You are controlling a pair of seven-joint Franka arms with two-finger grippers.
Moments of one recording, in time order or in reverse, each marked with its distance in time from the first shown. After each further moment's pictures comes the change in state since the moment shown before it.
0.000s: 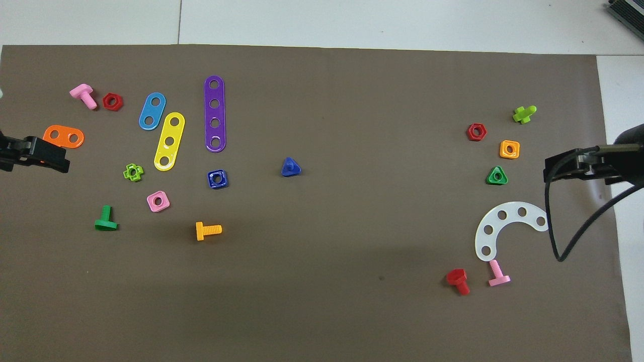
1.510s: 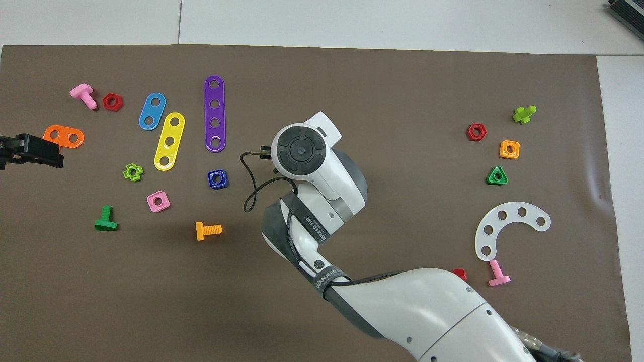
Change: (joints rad) left arm -0.008 -0.020 0.009 -0.032 0.008 0.077 -0.065; right arm 0.557 0.715 0.008 0.215 -0.067 0.739 0.647
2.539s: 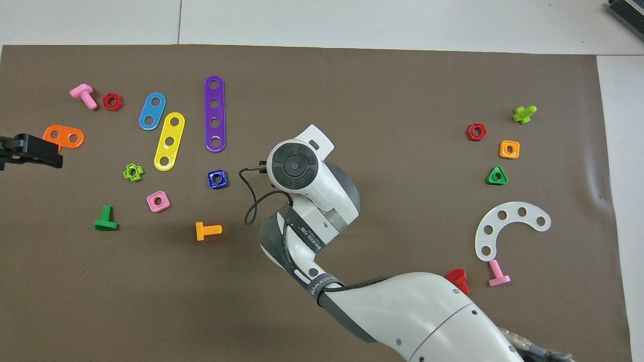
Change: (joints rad) left arm 0.000 0.000 0.000 -0.001 0.000 0.000 -0.001; right arm 0.022 0.003 0.000 -0.065 -0.004 0.052 -0.045
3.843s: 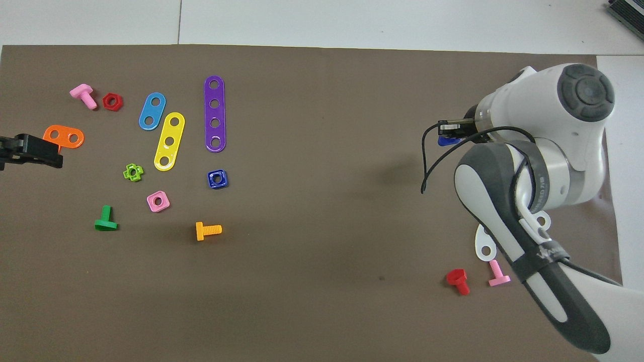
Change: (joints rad) left arm 0.000 0.000 0.000 0.000 0.000 0.000 0.000; right arm -0.492 -0.460 -0.046 -0.406 0.135 -0.109 -0.610
